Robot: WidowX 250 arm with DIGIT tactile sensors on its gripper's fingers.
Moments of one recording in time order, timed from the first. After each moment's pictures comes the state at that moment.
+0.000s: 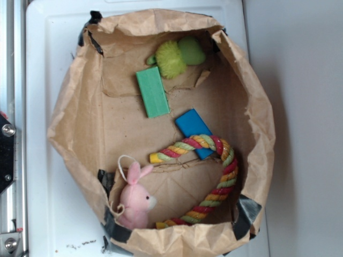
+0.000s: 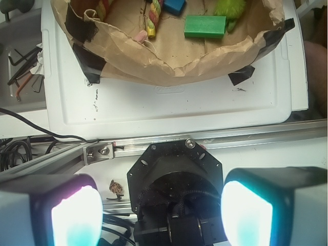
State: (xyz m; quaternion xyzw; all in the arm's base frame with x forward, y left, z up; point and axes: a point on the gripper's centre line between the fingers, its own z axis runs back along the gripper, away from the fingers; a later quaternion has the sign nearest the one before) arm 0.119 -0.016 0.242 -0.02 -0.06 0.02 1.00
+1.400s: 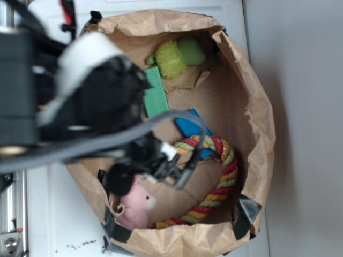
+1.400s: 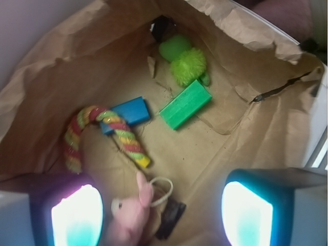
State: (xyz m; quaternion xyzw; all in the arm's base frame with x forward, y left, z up) arm 0.254 0.017 0.174 -0.04 -0.16 0.46 0.87
